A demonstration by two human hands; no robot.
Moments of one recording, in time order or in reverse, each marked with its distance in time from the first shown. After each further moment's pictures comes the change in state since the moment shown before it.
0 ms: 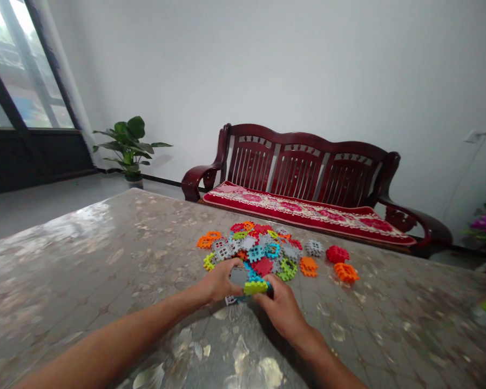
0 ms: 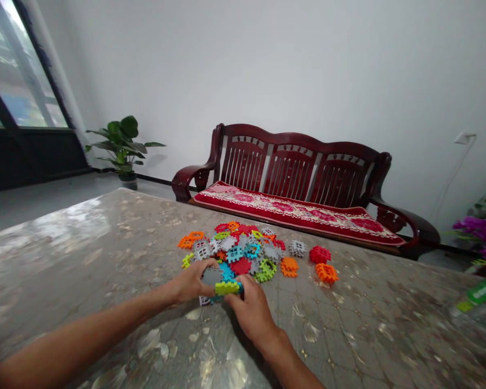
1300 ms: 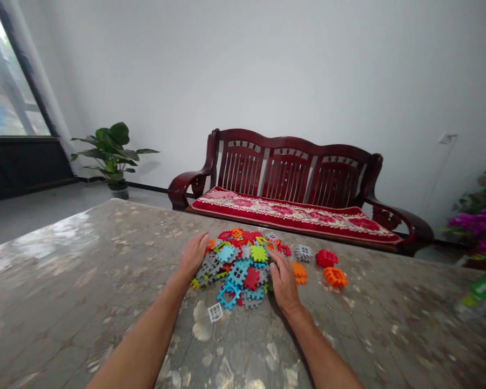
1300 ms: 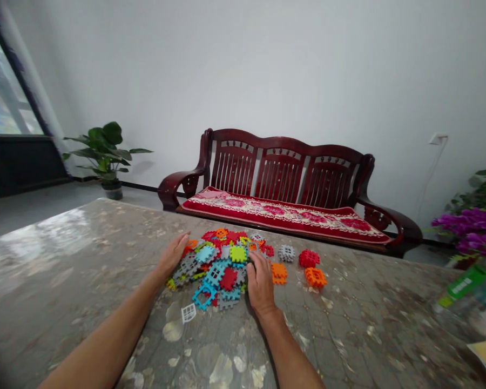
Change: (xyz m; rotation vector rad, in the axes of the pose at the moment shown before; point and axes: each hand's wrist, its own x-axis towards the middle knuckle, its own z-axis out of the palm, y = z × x) left_hand 0.097 -0.071 -0.054 0.259 0.602 -0.070; right_hand 0.060 0.079 -0.032 -0.135 0.407 -0.205
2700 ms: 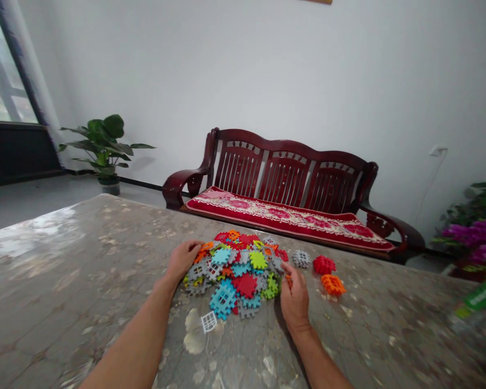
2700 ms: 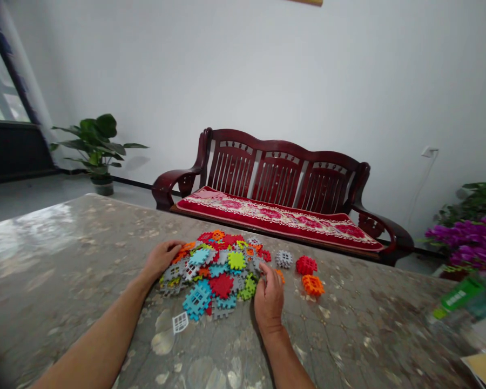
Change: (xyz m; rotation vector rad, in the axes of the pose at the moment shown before) left_hand 0.012 -0.030 -0.001 -0.017 -0.056 -0.034; right_hand -0.011 0.016 -0.018 -0.144 0.230 0.035
